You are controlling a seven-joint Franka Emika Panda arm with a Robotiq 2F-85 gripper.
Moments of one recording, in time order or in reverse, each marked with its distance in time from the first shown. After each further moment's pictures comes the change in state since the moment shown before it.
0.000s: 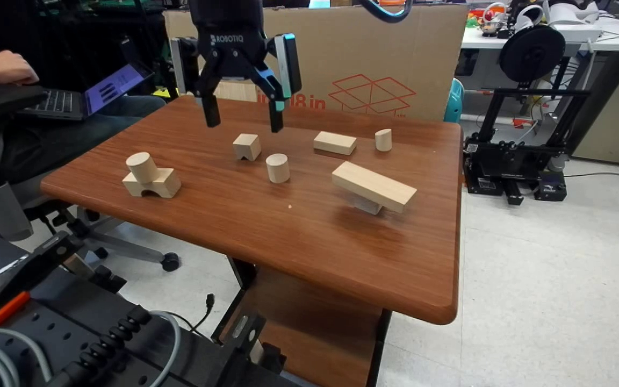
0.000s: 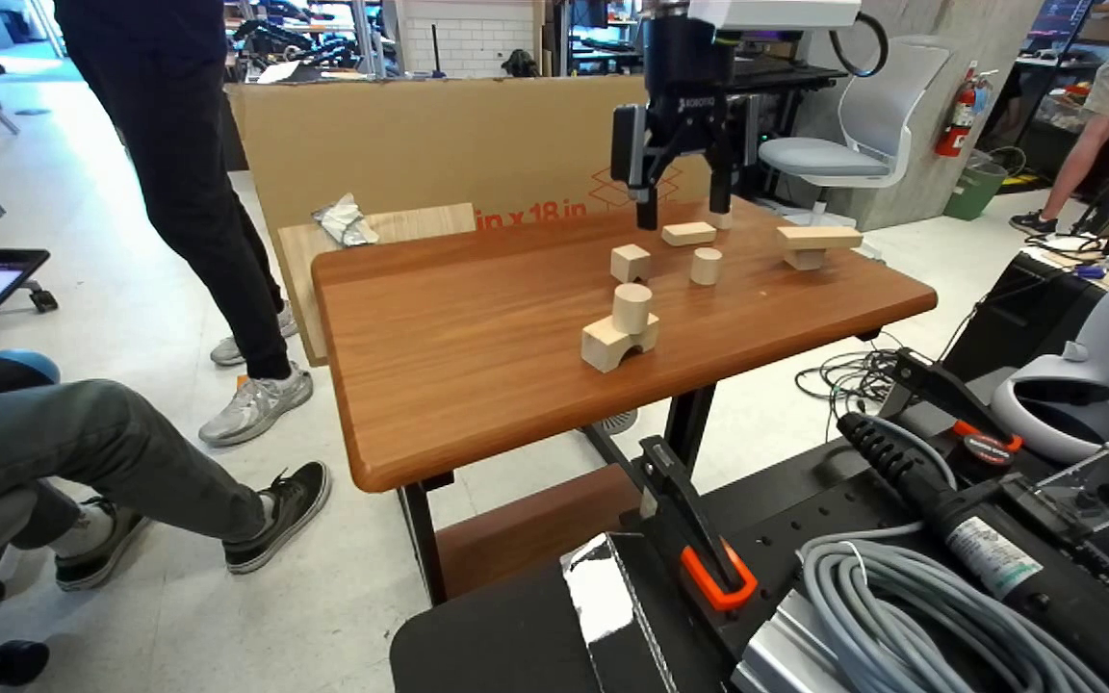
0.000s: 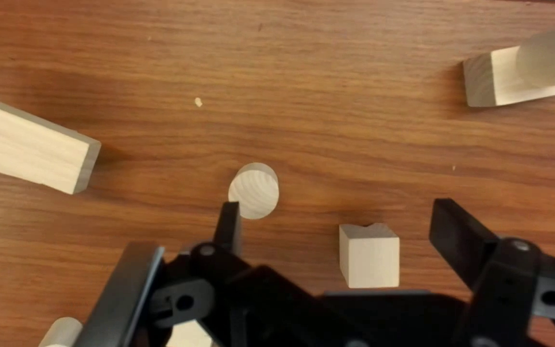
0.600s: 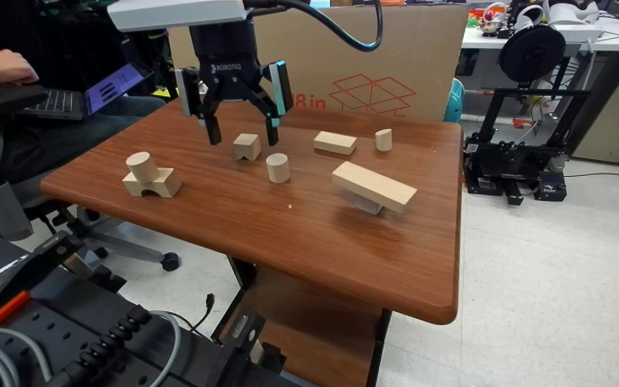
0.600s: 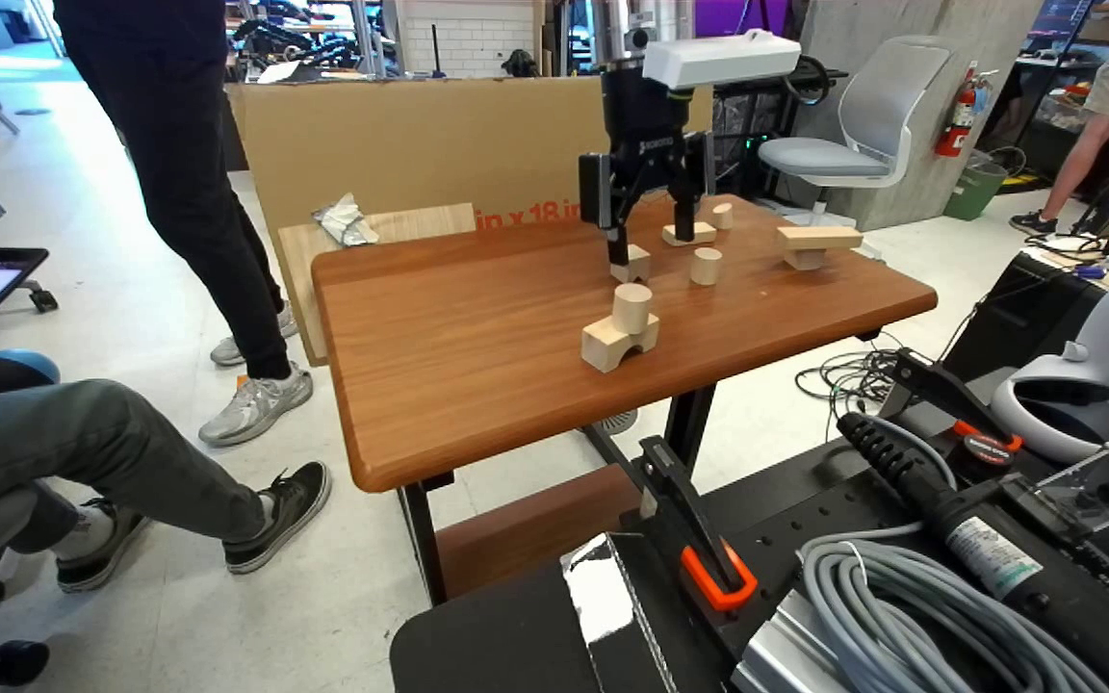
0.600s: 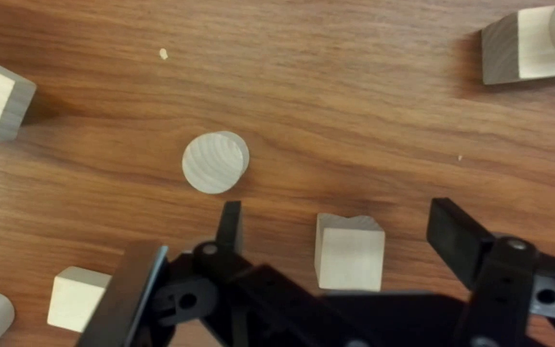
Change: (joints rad) arm 0.050 0.110 0.000 0.080 -0.054 0.016 0.010
